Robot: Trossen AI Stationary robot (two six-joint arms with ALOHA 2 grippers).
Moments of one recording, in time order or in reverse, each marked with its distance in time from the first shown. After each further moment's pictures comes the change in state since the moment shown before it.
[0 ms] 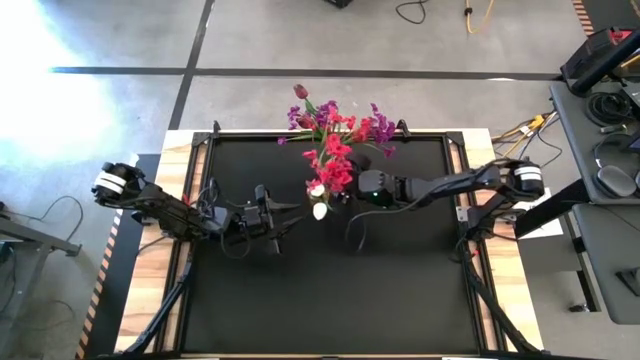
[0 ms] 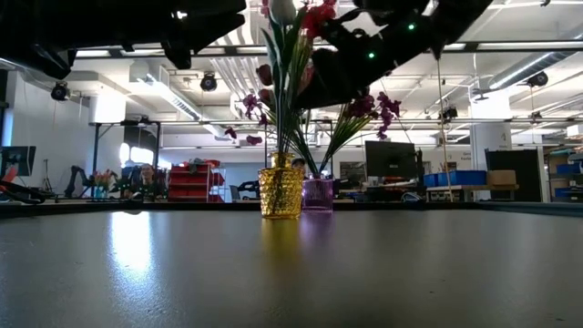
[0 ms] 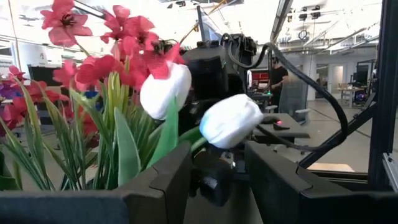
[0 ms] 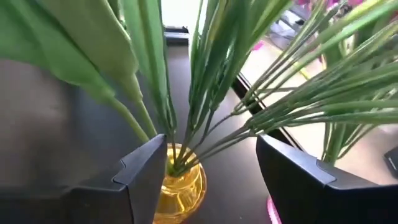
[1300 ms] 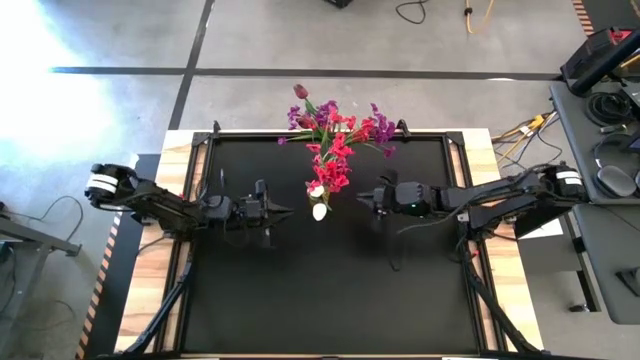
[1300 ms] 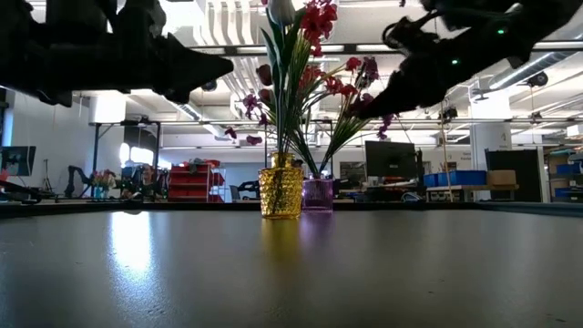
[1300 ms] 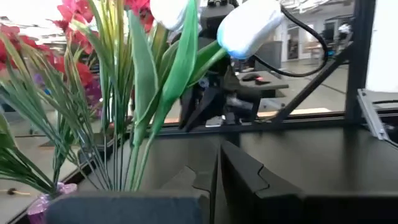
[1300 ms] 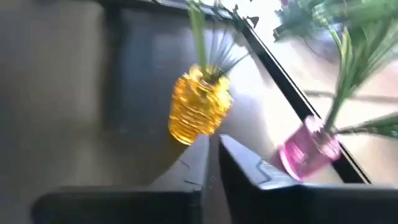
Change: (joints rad) left arm 0.177 -0.071 -0.158 -0.095 0.287 -0.026; right arm 0.057 -0.341 -0.362 -0.030 -0.097 -0.046
